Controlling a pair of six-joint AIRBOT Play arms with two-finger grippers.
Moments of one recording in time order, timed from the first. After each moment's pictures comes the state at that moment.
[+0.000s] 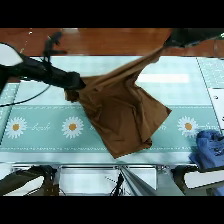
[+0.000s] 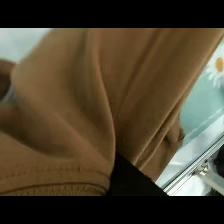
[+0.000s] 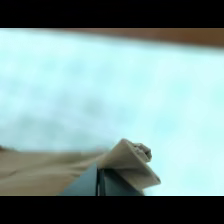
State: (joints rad) left arm -0.19 -1.24 1.25 0.91 -1.26 -1.38; right arm -0.04 -1.65 1.93 -1.04 1.31 1.38
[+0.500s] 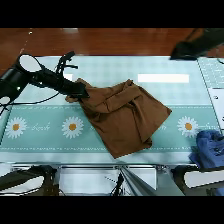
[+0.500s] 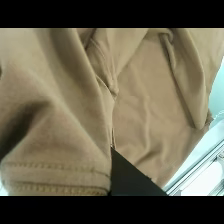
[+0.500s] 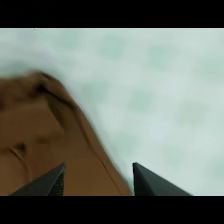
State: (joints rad) left arm -0.19 -1.35 1.20 0.91 -1.25 -1.30; right arm -0.10 -1.62 1.92 -1.27 1.56 1.37
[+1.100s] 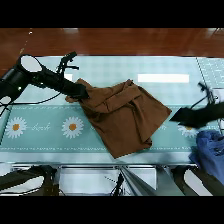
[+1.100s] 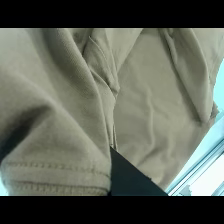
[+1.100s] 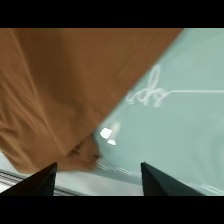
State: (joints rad) left arm -0.19 -1.35 1.20 0.91 -1.26 -1.24; right arm -0.33 -0.95 0.70 -1.03 1.43 1.37
